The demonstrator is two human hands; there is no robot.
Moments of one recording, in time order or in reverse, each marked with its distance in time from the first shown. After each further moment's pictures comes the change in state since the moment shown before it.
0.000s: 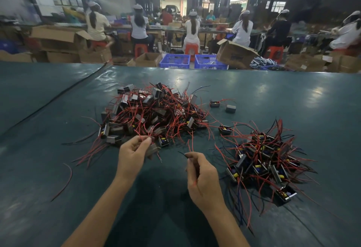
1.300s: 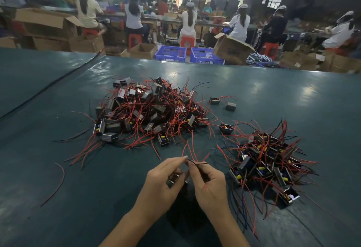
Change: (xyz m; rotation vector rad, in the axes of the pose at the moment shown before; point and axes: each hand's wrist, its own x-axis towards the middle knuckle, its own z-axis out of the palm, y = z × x) left_hand -0.052 -0.026 0.020 0.326 -0.348 0.492; right_hand -0.002 -0.022 -0.001 0.348 0.022 0.259
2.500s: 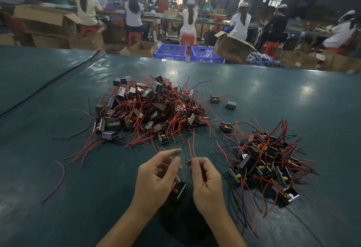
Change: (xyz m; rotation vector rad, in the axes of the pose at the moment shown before) left_hand 0.006 0.023 -0.006 -0.392 0.197 -0.276; right_hand -0.005 -0.001 0.006 -0.015 -0.030 -0.012
